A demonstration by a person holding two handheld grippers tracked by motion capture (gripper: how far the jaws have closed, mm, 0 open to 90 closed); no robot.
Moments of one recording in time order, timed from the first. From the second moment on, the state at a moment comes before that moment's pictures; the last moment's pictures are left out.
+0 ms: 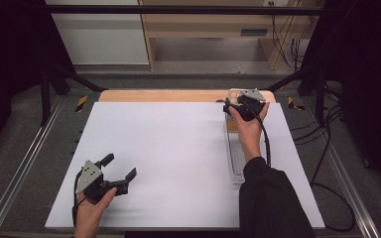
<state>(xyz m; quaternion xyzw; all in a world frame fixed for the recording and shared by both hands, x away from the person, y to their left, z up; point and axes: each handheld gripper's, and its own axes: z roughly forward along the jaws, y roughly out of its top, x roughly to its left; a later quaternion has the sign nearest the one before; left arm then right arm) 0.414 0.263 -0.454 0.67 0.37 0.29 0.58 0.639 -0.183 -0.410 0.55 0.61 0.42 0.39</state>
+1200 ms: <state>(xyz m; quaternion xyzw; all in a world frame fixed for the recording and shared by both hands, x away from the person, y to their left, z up) 0.414 0.263 -0.454 0.67 0.37 0.29 0.58 0.640 -0.180 -0.406 0.55 0.60 0.42 0.40</state>
